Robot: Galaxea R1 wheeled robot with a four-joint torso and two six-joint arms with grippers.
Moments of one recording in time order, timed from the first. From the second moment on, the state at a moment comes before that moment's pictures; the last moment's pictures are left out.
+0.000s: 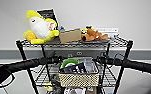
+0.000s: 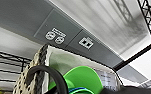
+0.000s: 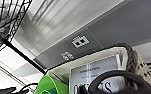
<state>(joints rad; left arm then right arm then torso) 0.18 2.44 -1.72 -0.21 0.20 -0.49 -0.21 2.56 -1.78 0.24 -0.12 0.32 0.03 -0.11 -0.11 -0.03</state>
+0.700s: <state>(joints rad) 0.18 2.36 -1.65 -0.21 0.20 -0.49 -0.21 2.54 -1.75 0.23 -0.10 0.31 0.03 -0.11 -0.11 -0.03</state>
